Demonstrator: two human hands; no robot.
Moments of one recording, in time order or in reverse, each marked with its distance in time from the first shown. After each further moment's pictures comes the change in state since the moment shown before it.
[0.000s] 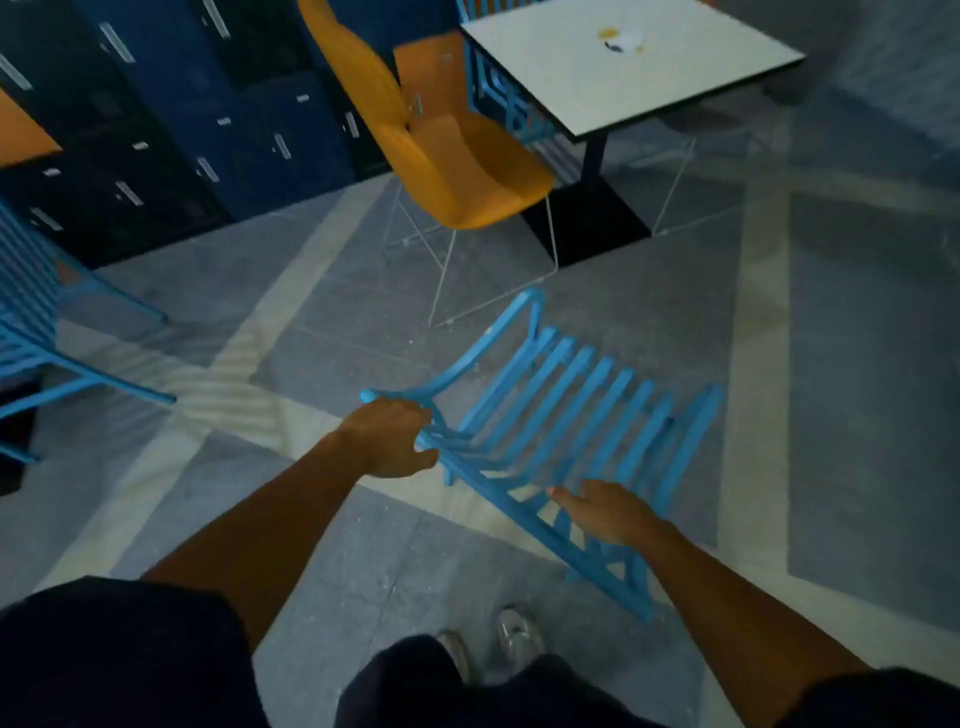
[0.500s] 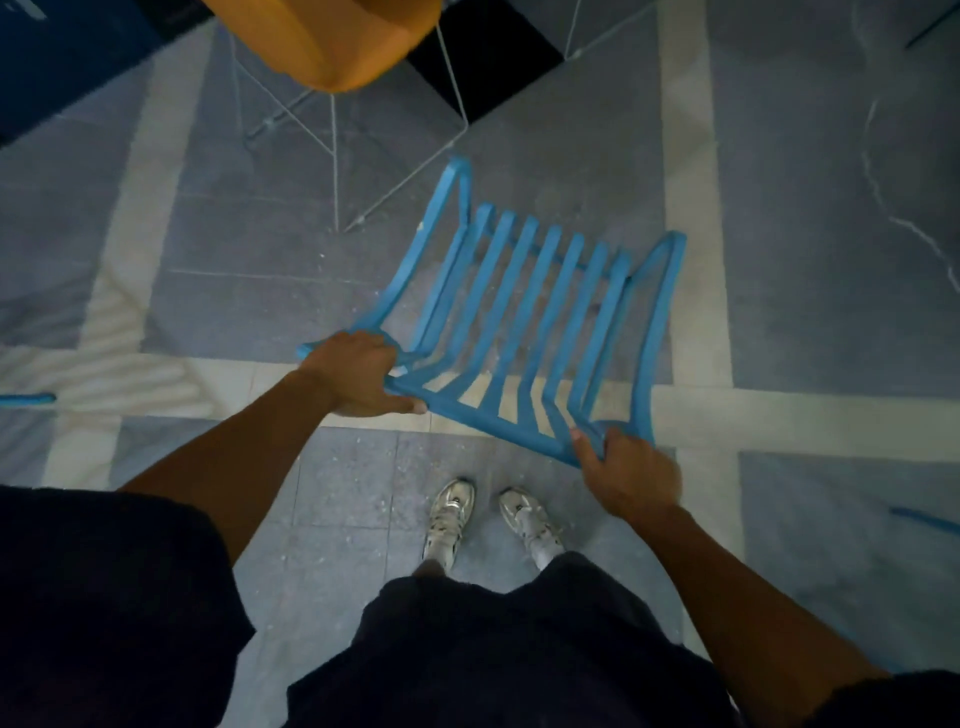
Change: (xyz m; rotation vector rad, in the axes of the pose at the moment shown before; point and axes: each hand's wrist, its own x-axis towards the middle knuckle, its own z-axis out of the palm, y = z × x) left_hand 0.090 -0.055 0.050 0.136 -0.039 0.375; right_hand -0.025 0.008 0.092 -0.069 0.479 0.295
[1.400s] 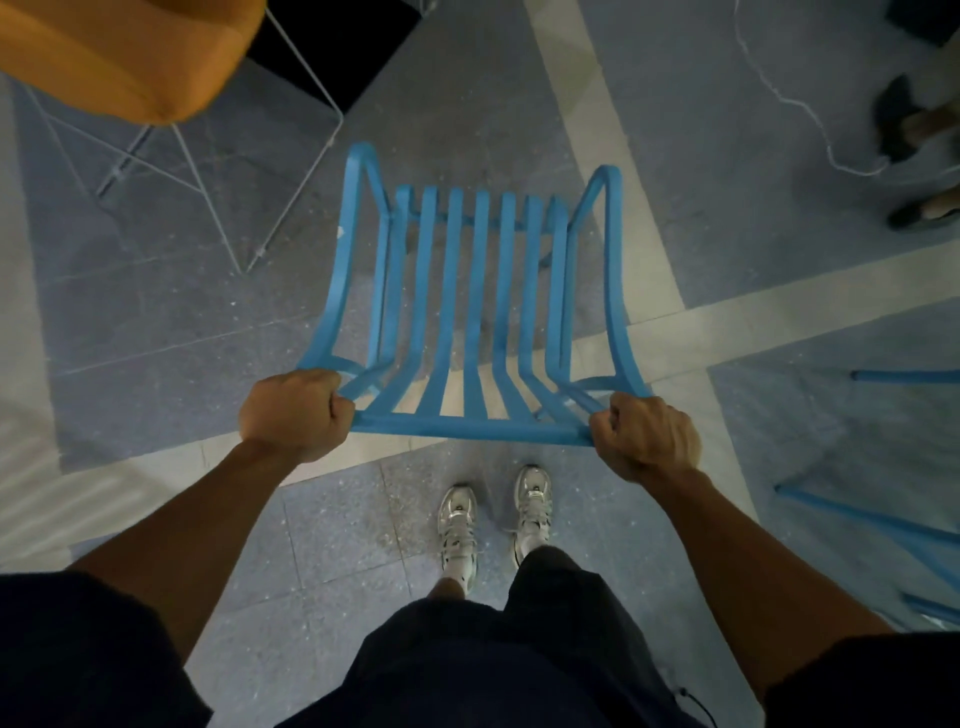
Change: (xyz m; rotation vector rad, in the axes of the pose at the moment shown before) left_hand 0.048 -0.024 0.014 -0.111 0.297 -0.036; right_hand 0.033 0.020 0.005 0.064 0.096 0.164
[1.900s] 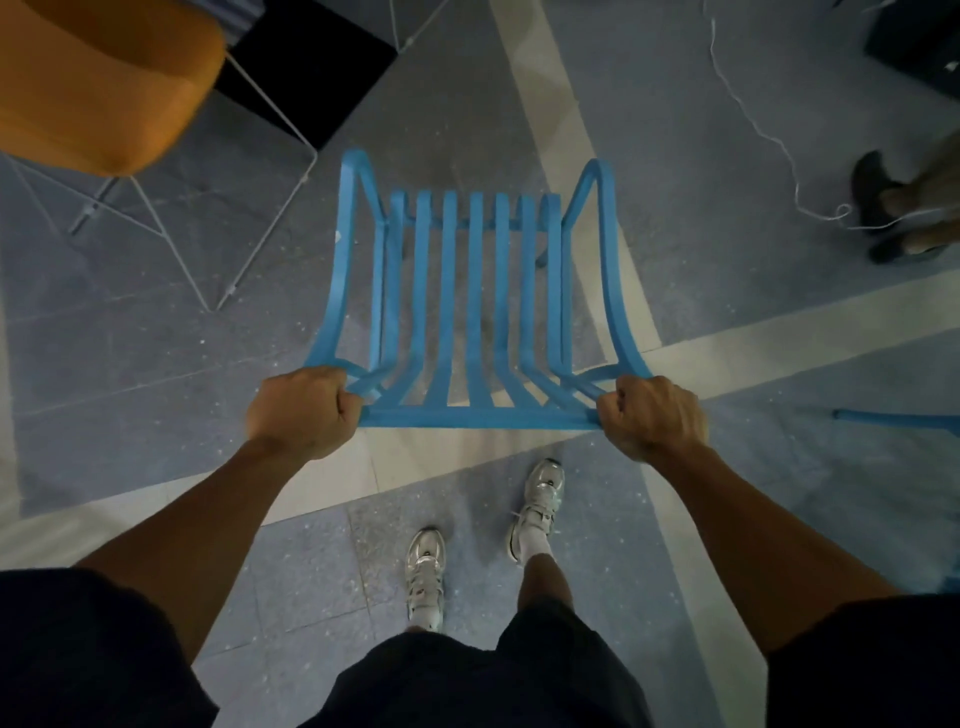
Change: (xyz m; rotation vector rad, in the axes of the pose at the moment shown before) left_hand 0.120 0.088 0.001 0.010 0.048 -0.015; right_hand 0.131 0.092 -0.061 -0.006 -0.003 -0.025
